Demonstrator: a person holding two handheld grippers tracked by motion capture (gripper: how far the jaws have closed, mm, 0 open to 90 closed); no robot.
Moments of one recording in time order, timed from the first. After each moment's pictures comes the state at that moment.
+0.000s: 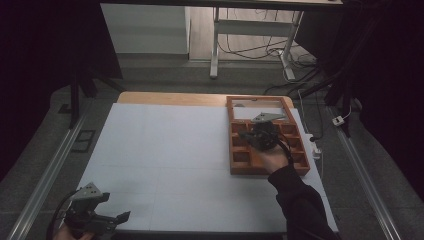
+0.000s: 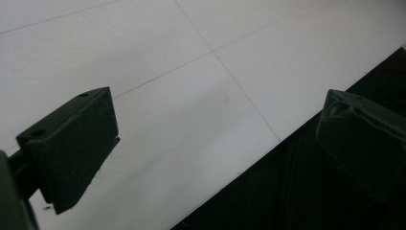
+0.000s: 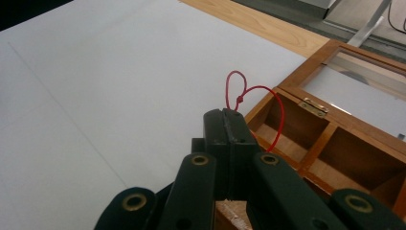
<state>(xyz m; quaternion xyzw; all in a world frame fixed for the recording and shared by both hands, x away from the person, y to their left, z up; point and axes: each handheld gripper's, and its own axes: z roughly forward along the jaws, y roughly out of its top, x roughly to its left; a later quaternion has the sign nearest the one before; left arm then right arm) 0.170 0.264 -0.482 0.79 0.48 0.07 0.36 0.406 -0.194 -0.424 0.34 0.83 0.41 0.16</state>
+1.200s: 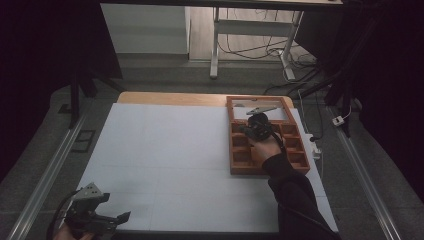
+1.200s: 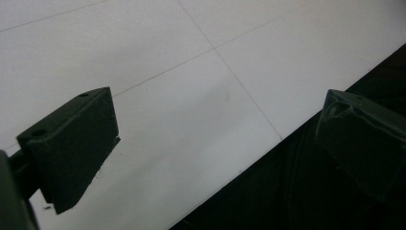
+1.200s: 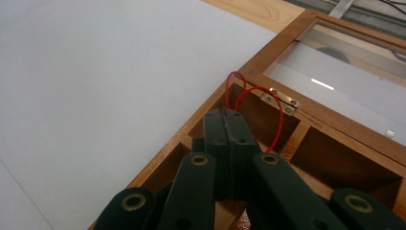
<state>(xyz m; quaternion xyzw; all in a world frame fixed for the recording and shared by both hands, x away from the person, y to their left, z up) 0.170 0.263 -0.483 0.80 0.48 0.07 0.35 0.460 -0.191 -0.455 0.38 0.83 0.37 0.17</state>
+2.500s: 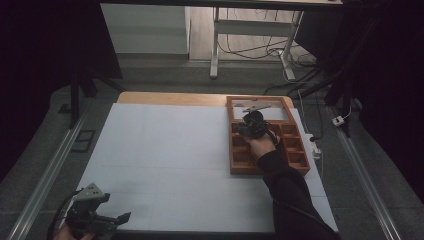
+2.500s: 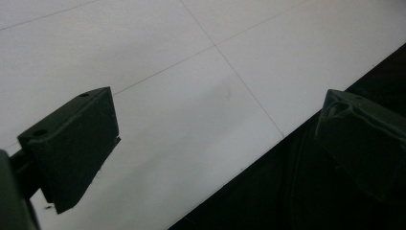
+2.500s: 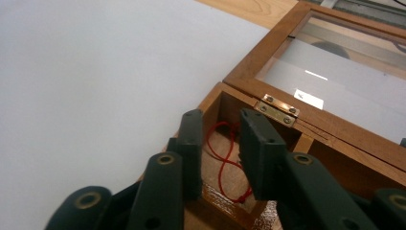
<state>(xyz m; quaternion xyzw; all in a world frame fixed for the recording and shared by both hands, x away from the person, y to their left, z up) 0.170 0.261 -0.483 0.80 0.48 0.07 0.35 0.478 -0.180 -0.467 0.40 0.83 0.36 0.17</state>
